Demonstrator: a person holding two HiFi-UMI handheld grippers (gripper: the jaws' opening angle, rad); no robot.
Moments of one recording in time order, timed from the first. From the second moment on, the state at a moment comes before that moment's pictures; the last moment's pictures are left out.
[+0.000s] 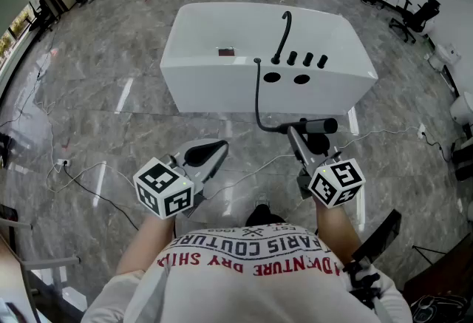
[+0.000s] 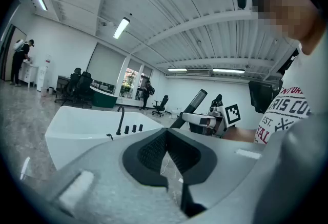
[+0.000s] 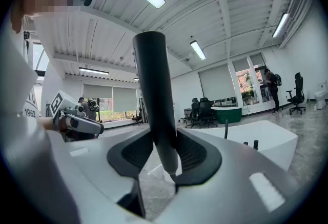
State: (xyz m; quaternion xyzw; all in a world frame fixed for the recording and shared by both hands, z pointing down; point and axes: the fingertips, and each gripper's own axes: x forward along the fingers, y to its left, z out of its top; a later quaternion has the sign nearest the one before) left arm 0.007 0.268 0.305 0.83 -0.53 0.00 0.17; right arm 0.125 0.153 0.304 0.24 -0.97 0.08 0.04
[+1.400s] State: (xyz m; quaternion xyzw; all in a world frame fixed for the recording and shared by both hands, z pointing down) left arm 0.002 0.223 0.327 0.84 -0.51 0.01 0.19; right arm 0.131 0.100 0.293 0.24 -0.96 0.11 0.01
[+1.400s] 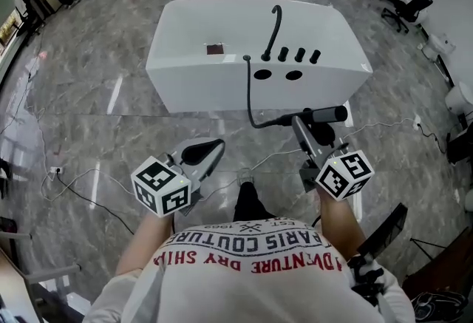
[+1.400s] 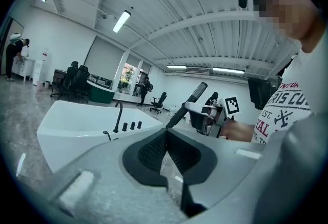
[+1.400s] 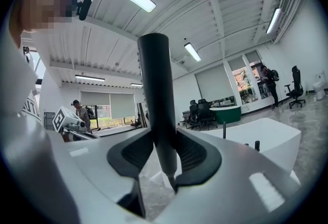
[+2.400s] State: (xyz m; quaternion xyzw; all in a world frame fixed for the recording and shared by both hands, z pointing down) left arm -0.051 -0.067 0.373 0.83 -0.49 0.04 0.28; right arm 0.076 -0.191 0.272 0.21 -0.96 0.17 -0.05
